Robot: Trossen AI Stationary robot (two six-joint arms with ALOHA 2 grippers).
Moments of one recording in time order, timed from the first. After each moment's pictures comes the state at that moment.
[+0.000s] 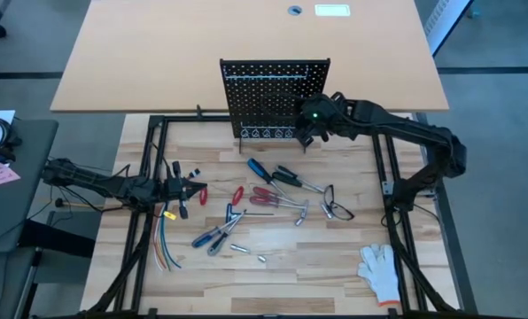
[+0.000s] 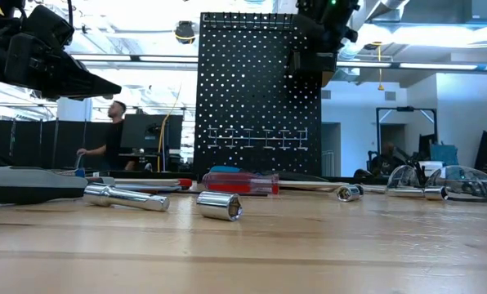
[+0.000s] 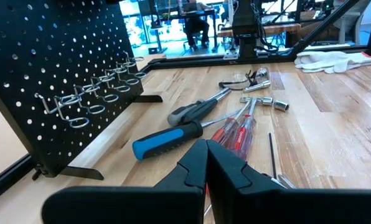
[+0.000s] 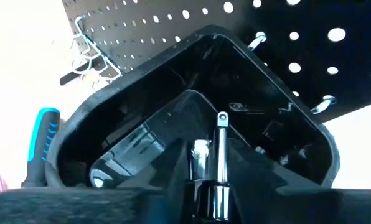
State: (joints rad) left arm -0.23 0.23 0.01 0.09 -0.52 0.08; right arm -0.33 1.52 1.55 -0.94 0.52 0.23
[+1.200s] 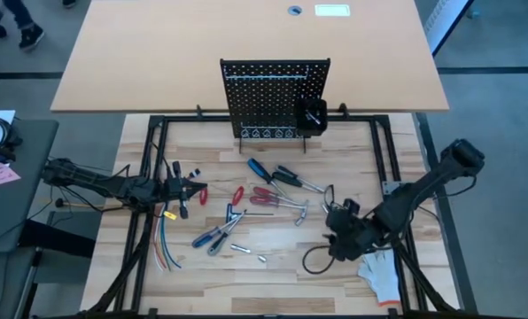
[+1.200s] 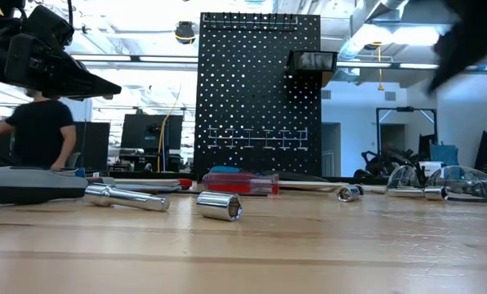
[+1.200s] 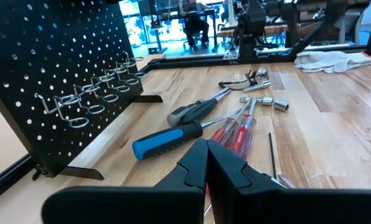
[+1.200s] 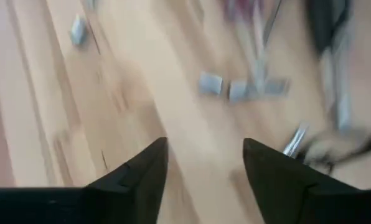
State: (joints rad) left arm -0.23 0.23 0.01 0.09 -0.52 0.08; right arm 0.63 1.35 0.89 -0.71 0.44 0.97
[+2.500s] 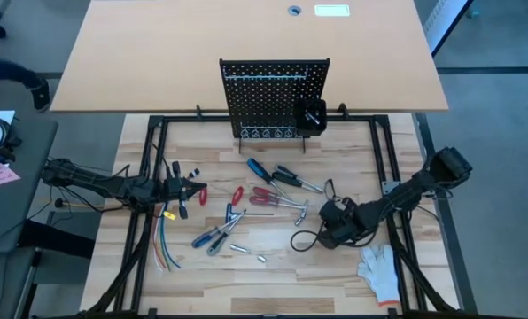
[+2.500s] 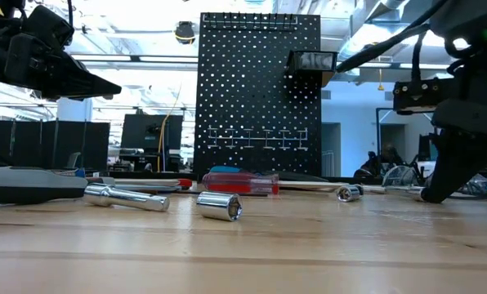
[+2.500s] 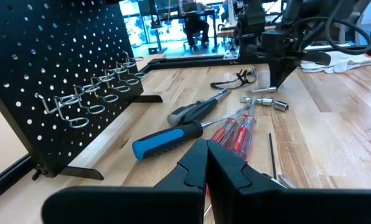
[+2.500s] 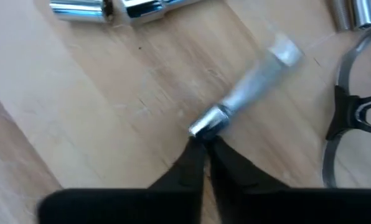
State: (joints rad) left arm -0.23 0.23 0.01 0.09 -0.52 0.08; right arm 0.49 1.57 0.67 -0.50 0.37 1.12
